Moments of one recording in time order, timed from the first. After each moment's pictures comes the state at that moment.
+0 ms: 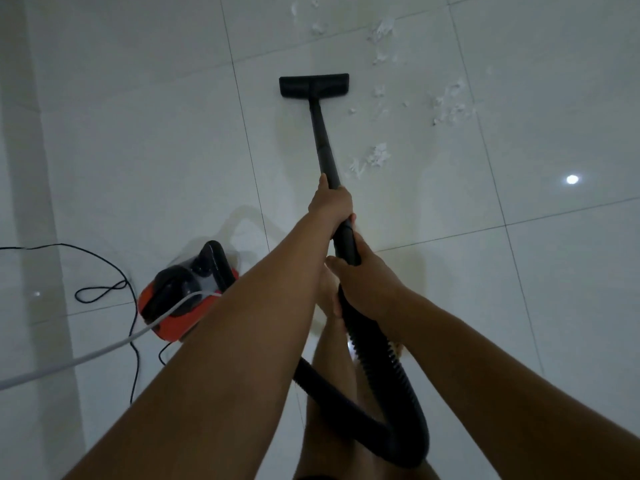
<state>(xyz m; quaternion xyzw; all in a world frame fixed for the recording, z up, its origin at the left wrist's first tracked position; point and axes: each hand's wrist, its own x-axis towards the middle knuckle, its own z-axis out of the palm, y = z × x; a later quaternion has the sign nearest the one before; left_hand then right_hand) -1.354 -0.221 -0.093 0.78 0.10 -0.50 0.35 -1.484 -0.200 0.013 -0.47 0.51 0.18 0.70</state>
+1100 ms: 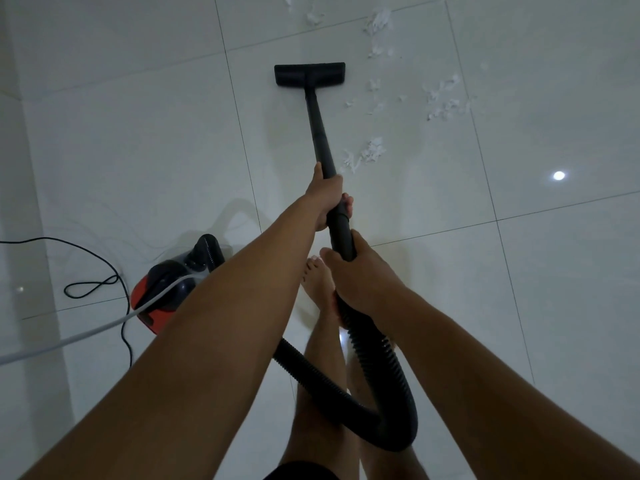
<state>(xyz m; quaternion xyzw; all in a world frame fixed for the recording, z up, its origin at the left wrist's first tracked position) -1.341 -0.215 -0.090 0.68 0.17 -0.57 0.43 -1.479 -0.193 0.024 -0.52 0.54 0.20 0.64</state>
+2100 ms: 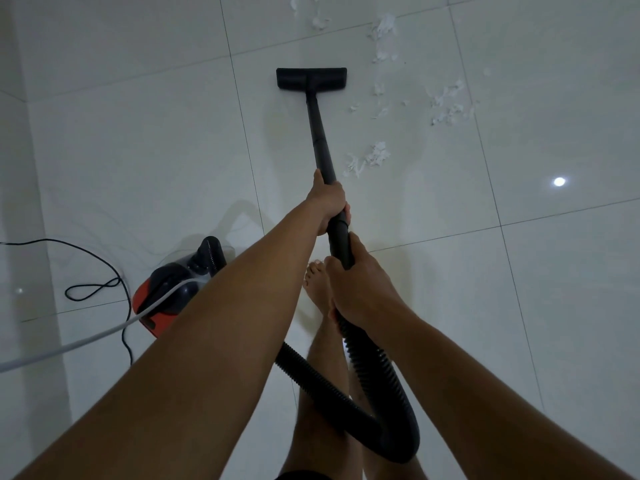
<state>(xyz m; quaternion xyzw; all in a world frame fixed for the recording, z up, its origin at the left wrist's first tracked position) -1.339 -0.207 -0.098 0.71 0.15 -0.56 0.40 -1.478 -0.172 0.013 -0.54 0.53 0.17 0.62</state>
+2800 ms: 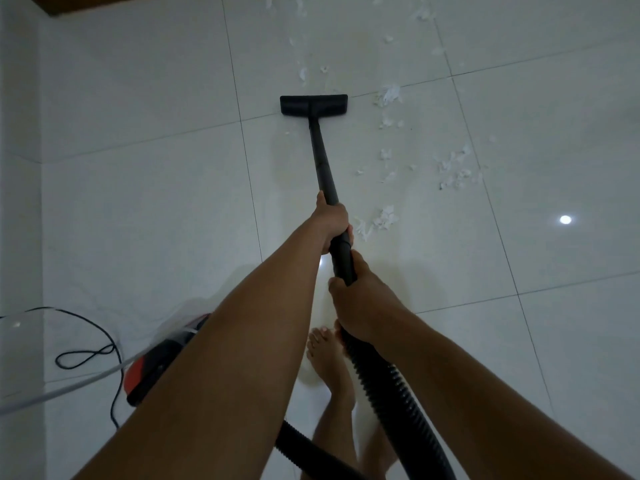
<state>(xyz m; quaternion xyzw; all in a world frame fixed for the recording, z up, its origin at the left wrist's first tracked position) -1.233 -0.294 -0.116 0.72 0.14 -0.56 0.39 -1.369 -0.268 -0.010 -0.57 0.52 0.21 0.60</state>
